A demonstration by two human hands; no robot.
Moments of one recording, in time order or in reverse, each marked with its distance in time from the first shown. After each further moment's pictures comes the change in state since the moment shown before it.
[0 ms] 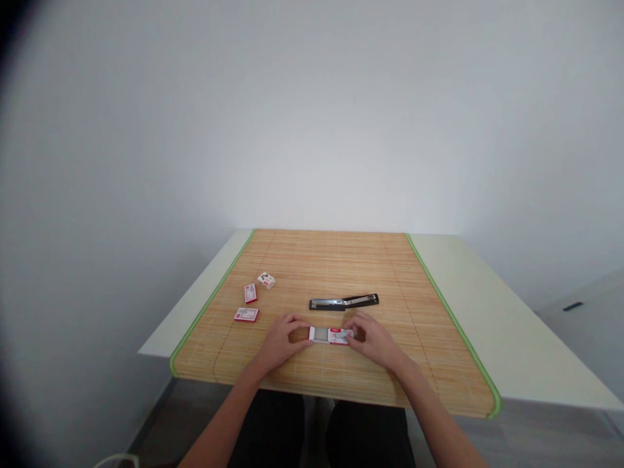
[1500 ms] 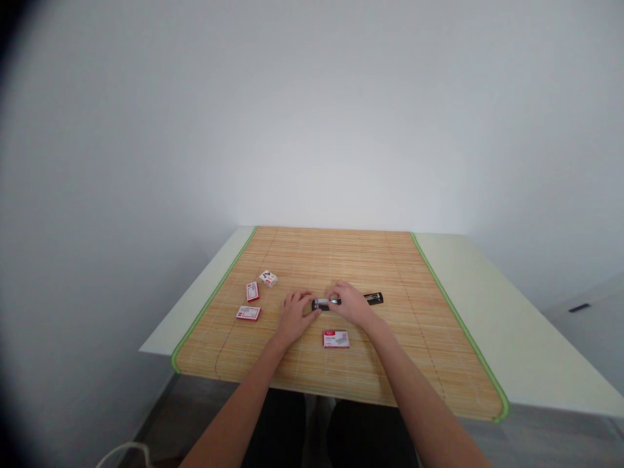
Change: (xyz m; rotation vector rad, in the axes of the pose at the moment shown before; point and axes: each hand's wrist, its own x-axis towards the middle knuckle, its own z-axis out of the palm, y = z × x) left_hand 0.058 -0.008 0.025 0.144 0.166 -0.082; right_hand 0.105 -0.003 0.014 -0.222 0.049 -0.126
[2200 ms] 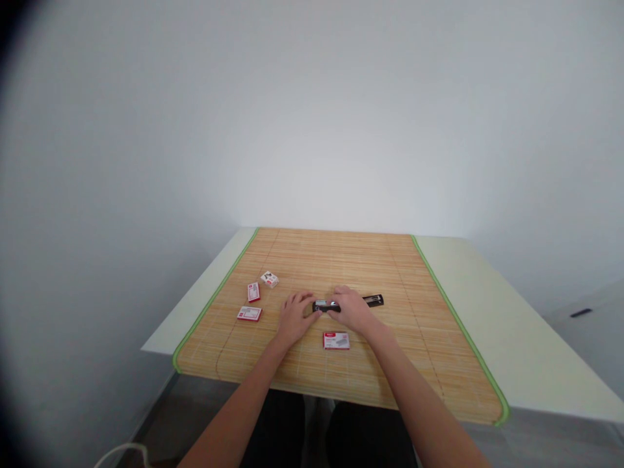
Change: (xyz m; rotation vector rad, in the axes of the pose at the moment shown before) left_hand -0.001 -0.001 0.003 0.062 -0.004 -0.011; right_hand -0.009 -0.008 -0.004 -0.155 -0.048 -0.108
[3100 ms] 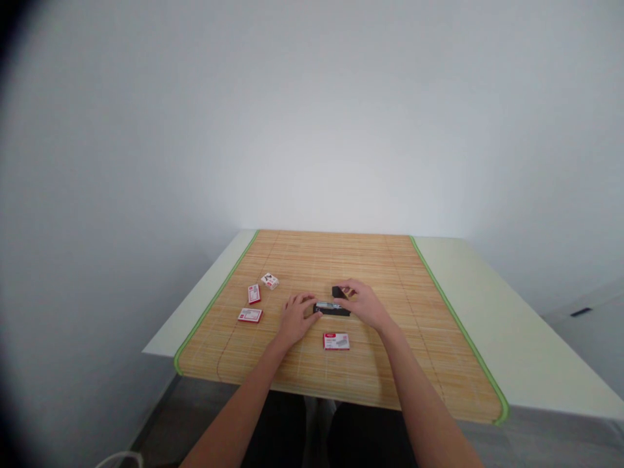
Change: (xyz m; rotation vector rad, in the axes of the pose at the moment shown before) left_hand 0.002 -0.003 0.001 -0.006 -0.022 0.017; right_hand -0.010 0.015 -0.027 0.519 0.208 0.135
